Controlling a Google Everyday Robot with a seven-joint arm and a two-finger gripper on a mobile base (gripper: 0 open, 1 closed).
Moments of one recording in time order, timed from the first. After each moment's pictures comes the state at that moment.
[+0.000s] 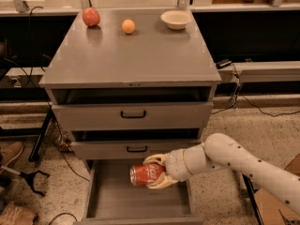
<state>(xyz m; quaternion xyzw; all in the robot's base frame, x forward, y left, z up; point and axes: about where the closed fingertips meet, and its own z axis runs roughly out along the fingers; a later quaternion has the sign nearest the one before) 0.456 -0.013 0.566 -0.70 0.54 0.26 0.38</state>
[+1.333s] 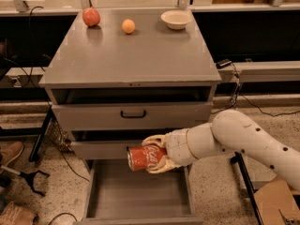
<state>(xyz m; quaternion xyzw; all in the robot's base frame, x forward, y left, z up) 0.452 -0.012 0.689 -0.74 0.51 0.17 0.39</state>
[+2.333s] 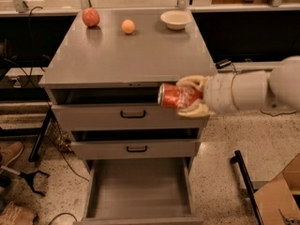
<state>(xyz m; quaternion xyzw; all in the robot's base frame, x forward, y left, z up) 0.535 -0.103 0.845 -0.67 0.56 0.06 0.48</state>
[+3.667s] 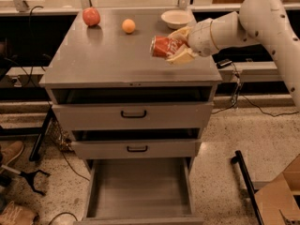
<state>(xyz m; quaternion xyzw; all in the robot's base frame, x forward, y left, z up) 0.701 -0.089 0.897 -0.64 0.60 0.10 0.48</state>
